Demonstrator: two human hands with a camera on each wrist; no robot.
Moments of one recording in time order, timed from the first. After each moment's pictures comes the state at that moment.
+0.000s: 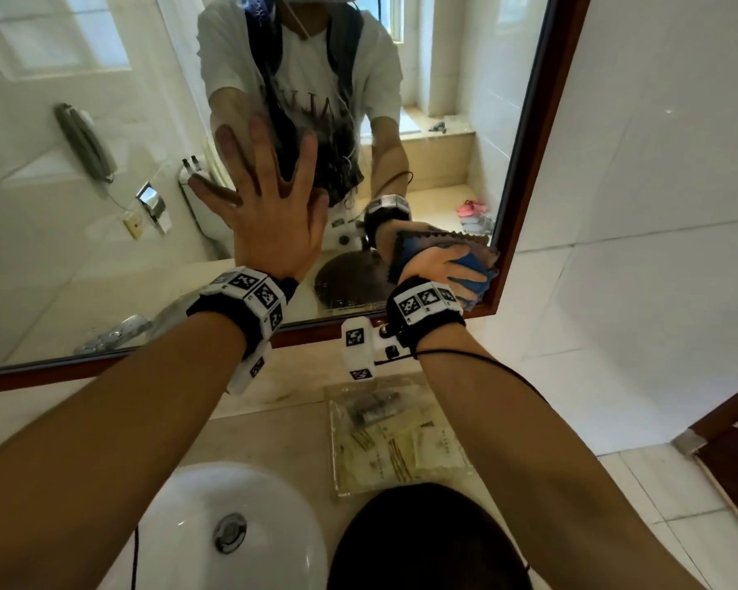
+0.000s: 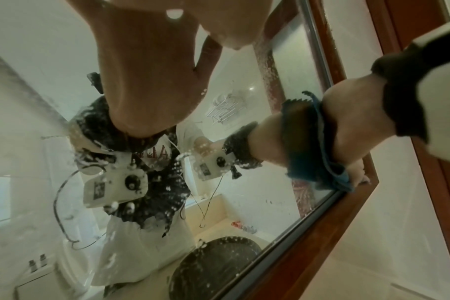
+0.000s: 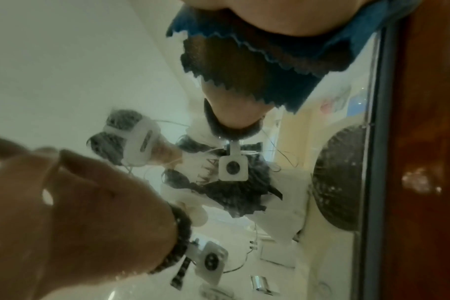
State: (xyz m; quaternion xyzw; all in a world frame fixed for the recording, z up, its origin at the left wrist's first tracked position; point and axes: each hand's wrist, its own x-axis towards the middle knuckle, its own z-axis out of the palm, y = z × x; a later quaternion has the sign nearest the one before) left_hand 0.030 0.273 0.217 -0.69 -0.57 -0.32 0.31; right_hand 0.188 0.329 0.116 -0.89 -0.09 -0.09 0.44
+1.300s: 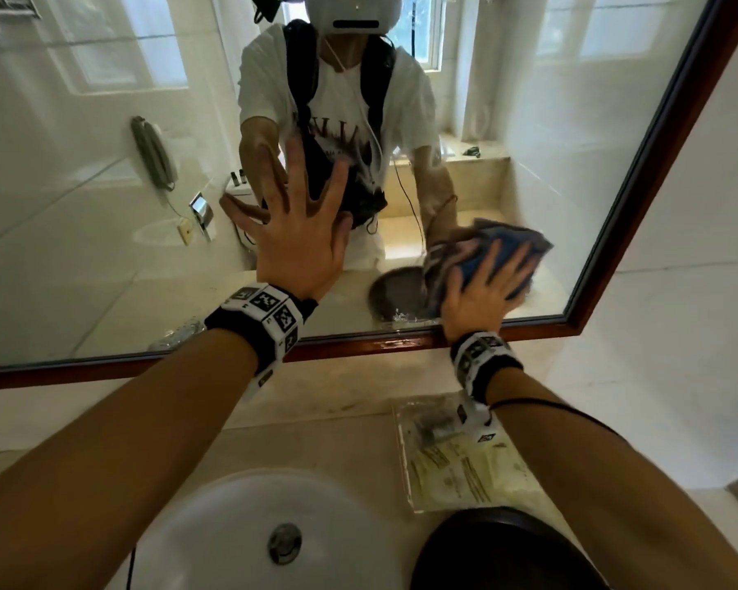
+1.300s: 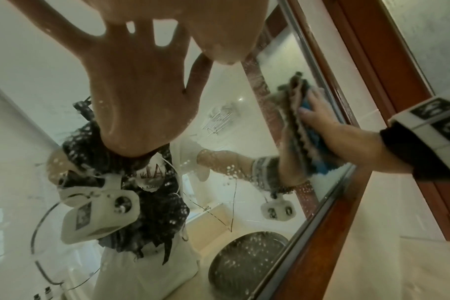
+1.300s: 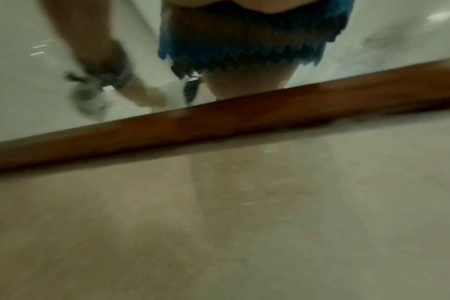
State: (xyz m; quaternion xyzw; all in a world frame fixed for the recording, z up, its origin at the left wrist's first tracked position) left_hand -0.078 0.273 0.216 -0.70 -0.57 -0.30 0.31; right_hand 0.147 0.289 0.085 -0.71 -0.47 -0.22 0.48
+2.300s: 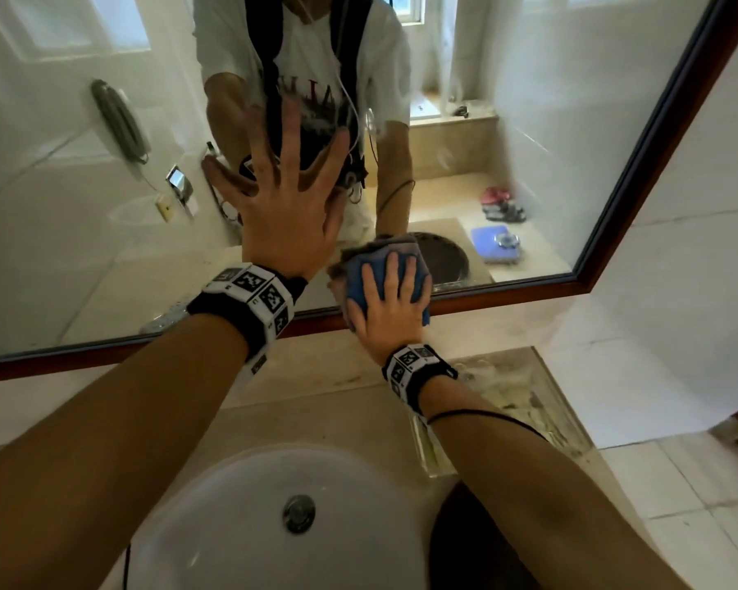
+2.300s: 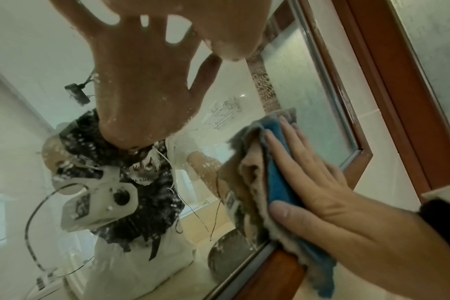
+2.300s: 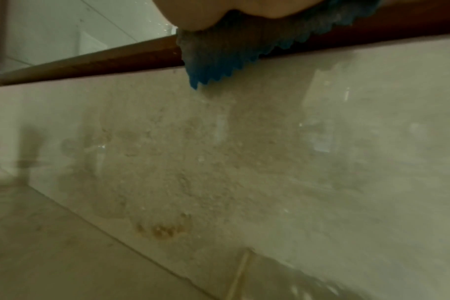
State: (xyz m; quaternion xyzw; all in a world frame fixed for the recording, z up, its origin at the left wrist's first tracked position) left_hand -0.098 0.271 0.206 -0.73 -0.53 -0.28 0.32; right_hand 0.029 0.268 0.021 -0.63 -0.66 -0.20 0.35
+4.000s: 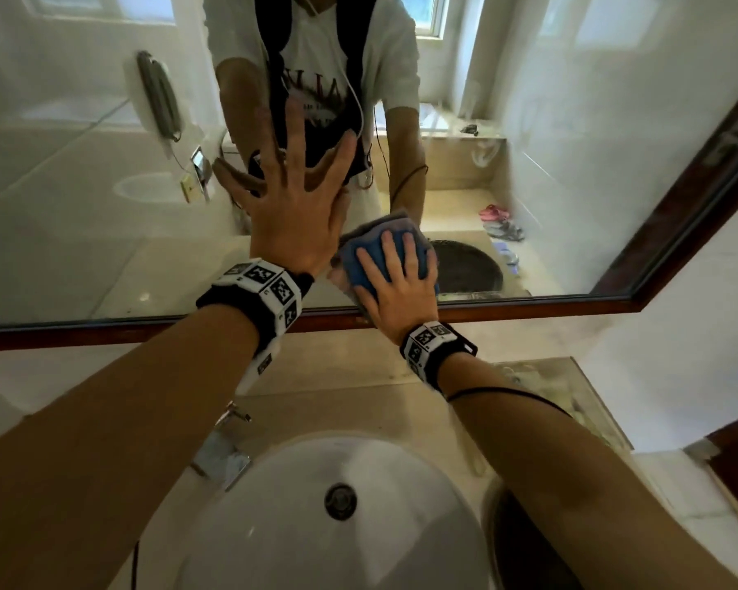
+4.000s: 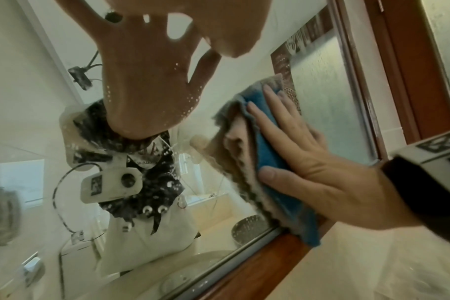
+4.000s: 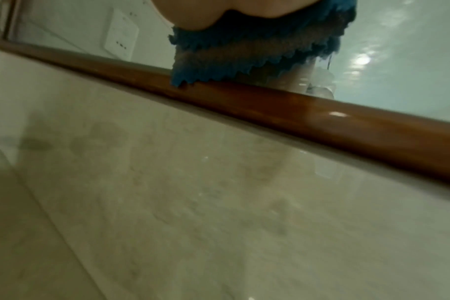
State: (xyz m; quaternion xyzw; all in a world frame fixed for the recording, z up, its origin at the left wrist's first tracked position) left_hand -0.240 0.271 0.207 -0.72 -0.56 -0.31 0.26; right_hand -0.073 0.276 0.073 -0.55 -0.73 -0.31 0.27
